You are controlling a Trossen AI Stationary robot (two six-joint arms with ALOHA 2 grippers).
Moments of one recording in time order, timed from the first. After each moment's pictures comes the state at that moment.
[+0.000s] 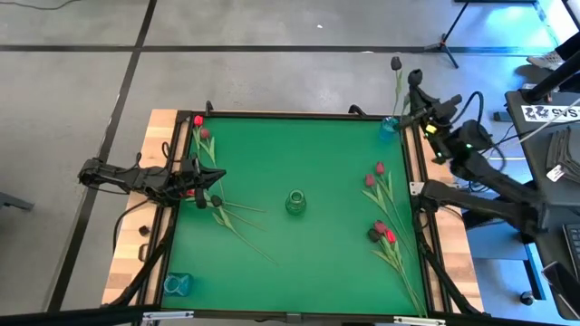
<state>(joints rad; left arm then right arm) -0.22 0.00 0.07 -0.12 -0.59 -0.28 -0.57 0.55 0.65 0.29 0.48 -0.27</state>
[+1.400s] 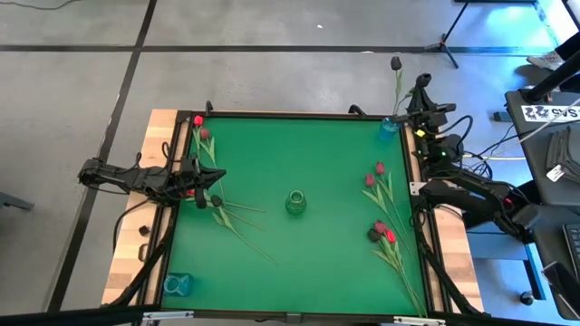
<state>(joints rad) -0.22 0.00 0.07 -0.12 -0.59 -0.28 -0.92 0.83 0.23 1.30 0.25 -0.27</state>
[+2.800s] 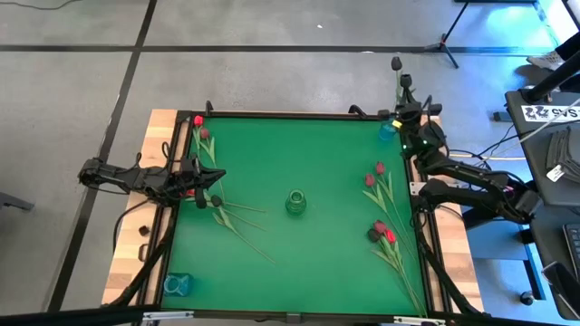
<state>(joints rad) -0.22 0.00 0.07 -0.12 -0.59 -0.28 -0.77 0.92 0.34 0.92 0.71 -0.48</state>
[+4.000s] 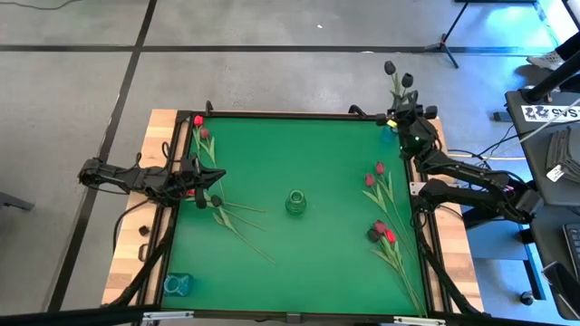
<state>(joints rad) -0.22 0.00 0.07 -0.12 -0.59 -0.28 -0.75 0.92 0.35 0.69 0.78 -0.39</state>
